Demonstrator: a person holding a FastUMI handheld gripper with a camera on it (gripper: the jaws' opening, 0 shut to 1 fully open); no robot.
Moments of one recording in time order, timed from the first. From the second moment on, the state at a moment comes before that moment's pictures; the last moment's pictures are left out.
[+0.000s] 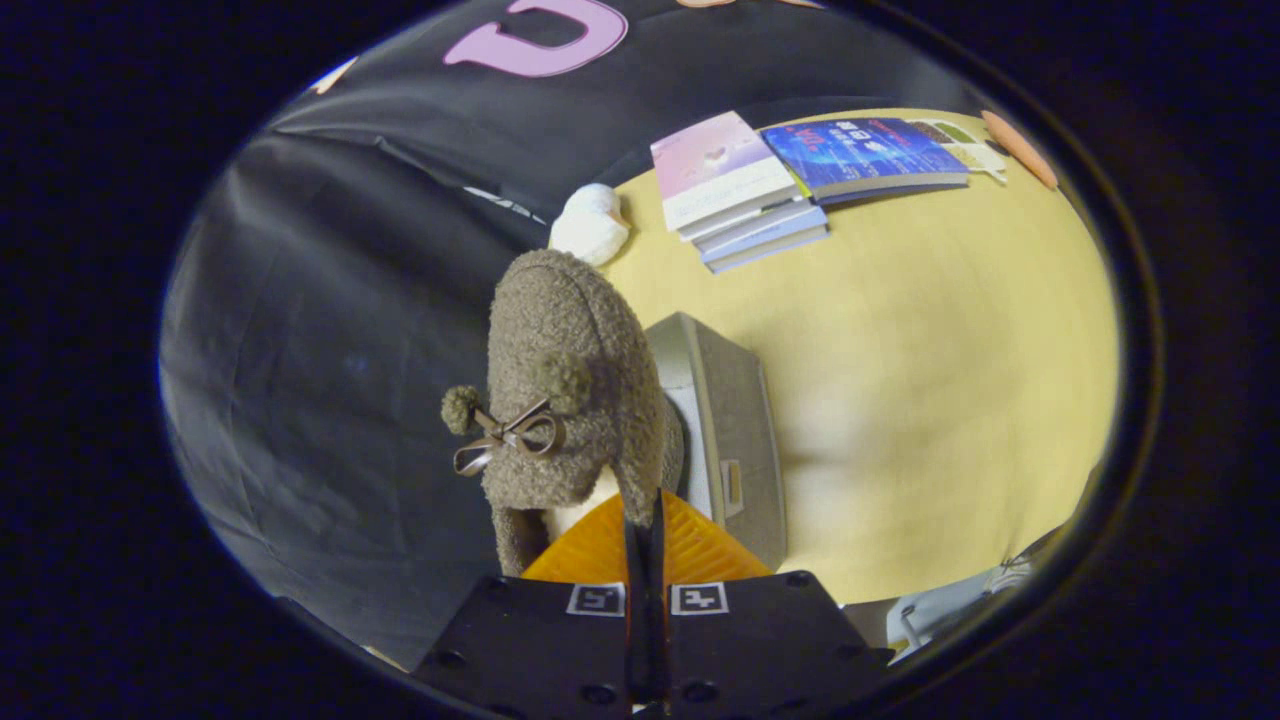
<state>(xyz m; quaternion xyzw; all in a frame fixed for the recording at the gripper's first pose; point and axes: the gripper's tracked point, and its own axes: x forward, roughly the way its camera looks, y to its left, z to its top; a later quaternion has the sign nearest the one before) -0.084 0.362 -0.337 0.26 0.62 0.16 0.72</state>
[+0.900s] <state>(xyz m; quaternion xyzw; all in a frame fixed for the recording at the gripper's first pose) -0.121 0.373 -0.386 0.19 0.66 0.09 0.72</state>
